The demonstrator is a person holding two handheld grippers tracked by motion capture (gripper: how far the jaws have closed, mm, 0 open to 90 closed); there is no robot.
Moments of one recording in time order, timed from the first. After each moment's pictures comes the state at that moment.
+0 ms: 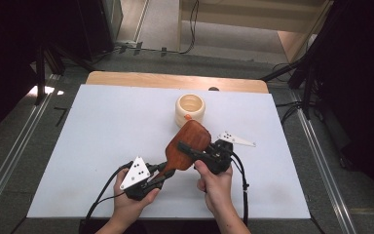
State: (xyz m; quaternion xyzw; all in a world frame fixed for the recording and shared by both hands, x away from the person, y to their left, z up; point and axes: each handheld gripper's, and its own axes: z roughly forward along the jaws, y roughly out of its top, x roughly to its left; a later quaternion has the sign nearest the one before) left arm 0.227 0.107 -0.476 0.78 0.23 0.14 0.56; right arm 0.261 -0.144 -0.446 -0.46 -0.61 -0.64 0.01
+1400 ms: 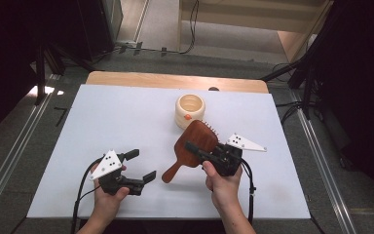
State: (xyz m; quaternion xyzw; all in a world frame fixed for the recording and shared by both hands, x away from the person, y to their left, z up) left arm 0.243 0.171 -0.475 0.75 0.29 0.12 0.58; right arm 0.246 -0.160 -0.432 -0.41 -0.63 -0.66 -0.06
